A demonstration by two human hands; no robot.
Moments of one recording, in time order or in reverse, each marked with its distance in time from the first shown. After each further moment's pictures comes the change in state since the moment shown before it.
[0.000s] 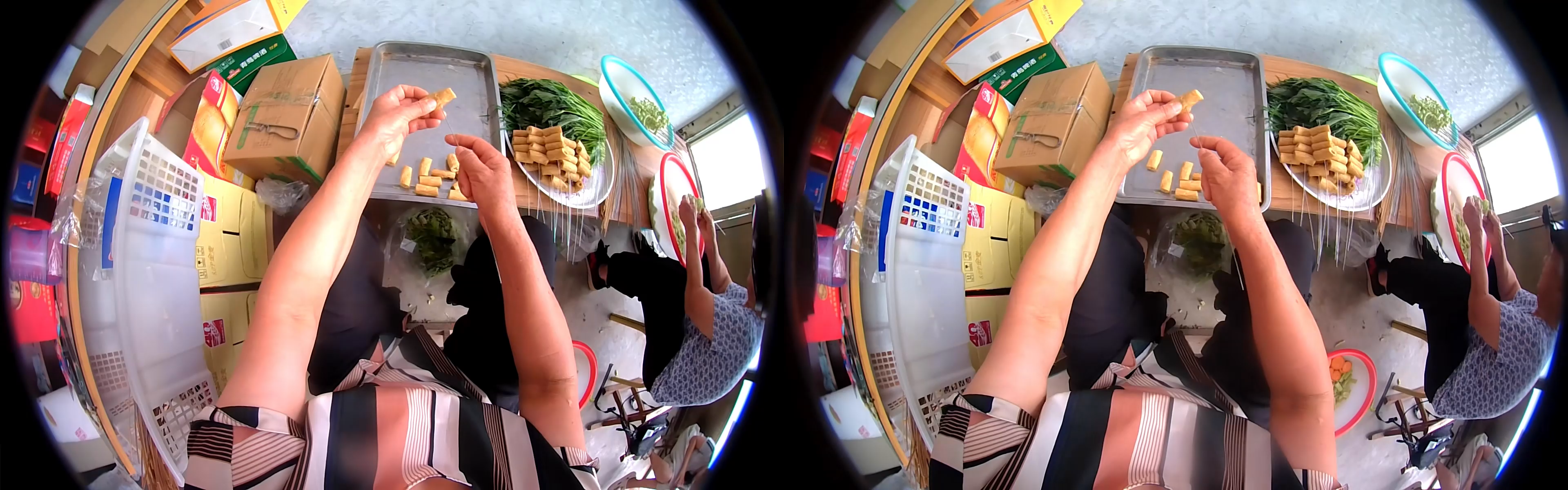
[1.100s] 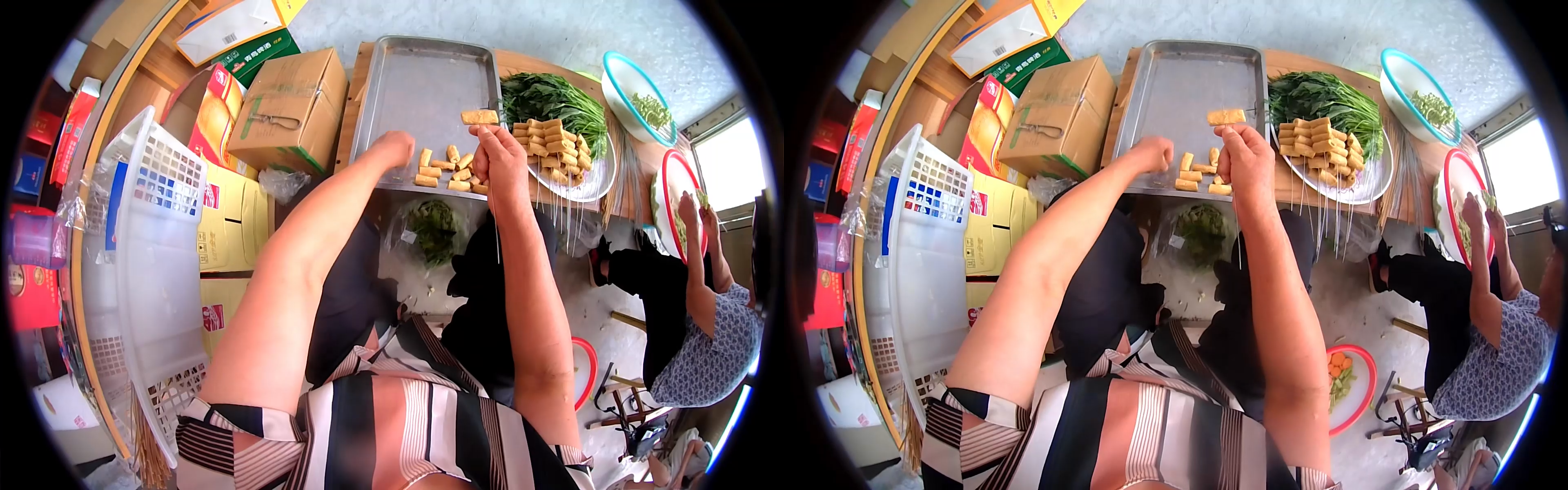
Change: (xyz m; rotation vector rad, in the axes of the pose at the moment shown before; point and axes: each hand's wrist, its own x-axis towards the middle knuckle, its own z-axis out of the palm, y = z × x) left_hand 0.023 -0.086 -0.056 1.870 -0.480 -0.249; right_hand 0.003 -0.001 -0.019 0.210 0.107 -0.047
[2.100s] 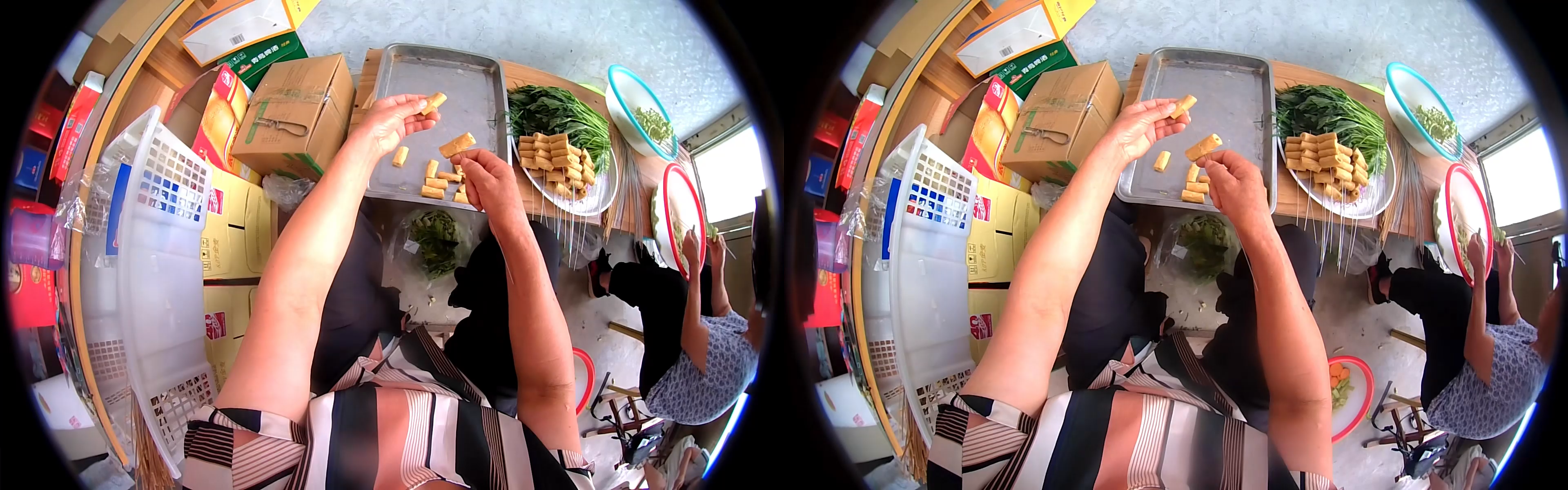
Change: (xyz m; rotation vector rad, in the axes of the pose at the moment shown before) left_hand -0.044 0.000 -0.071 -1.969 0.346 0.288; right_hand -0.008 0.001 0.011 -0.295 -0.200 0.118
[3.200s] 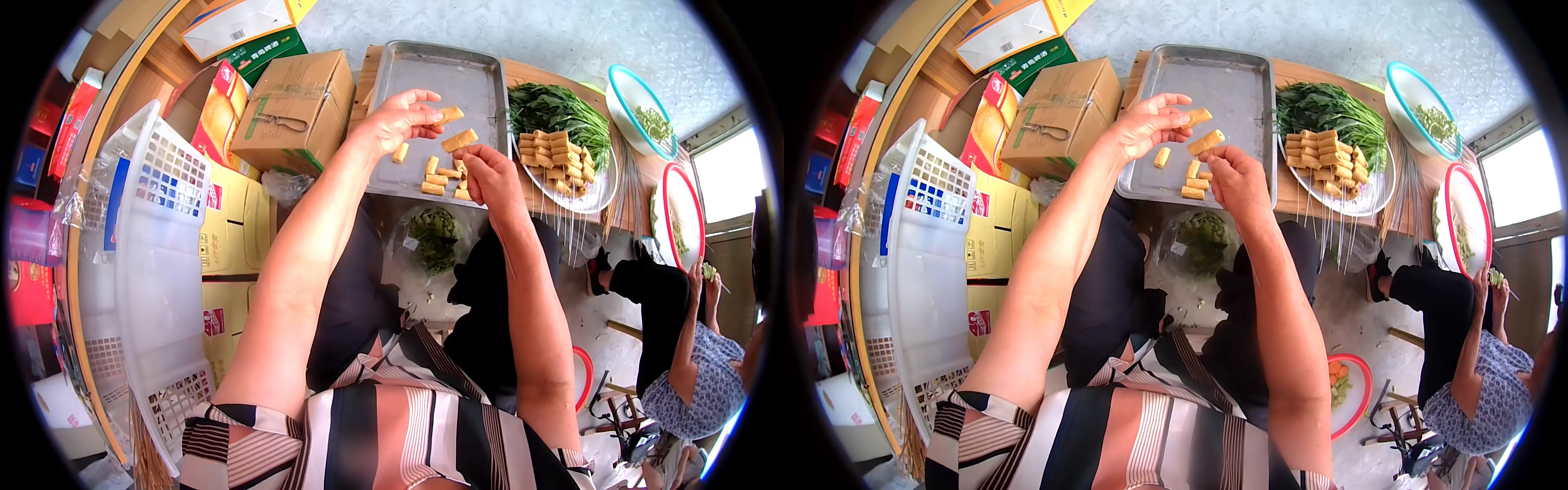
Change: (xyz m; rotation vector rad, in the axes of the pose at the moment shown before) left_hand -0.011 0.003 0.009 0.212 -0.121 -0.068; right_hand 0.001 0.002 -0.001 0.032 -0.006 0.001
